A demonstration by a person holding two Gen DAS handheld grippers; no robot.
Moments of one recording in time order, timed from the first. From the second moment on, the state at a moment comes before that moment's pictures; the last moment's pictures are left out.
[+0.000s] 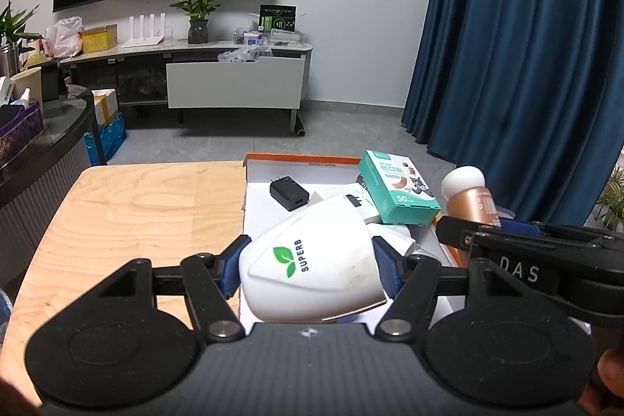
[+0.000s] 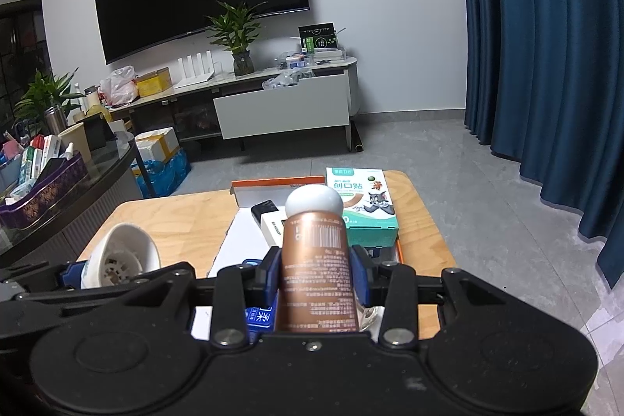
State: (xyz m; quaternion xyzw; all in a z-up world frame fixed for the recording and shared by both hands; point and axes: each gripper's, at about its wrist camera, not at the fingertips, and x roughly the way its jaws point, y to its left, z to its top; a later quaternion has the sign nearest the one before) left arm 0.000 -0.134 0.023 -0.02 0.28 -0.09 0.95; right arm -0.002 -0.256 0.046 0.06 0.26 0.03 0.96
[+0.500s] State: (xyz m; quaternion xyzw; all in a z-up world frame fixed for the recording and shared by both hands) left arm 0.000 -0.135 0.018 -0.02 0.29 -0.09 0.95; right arm -0.001 -0.255 0.042 0.06 0.26 0.03 0.96
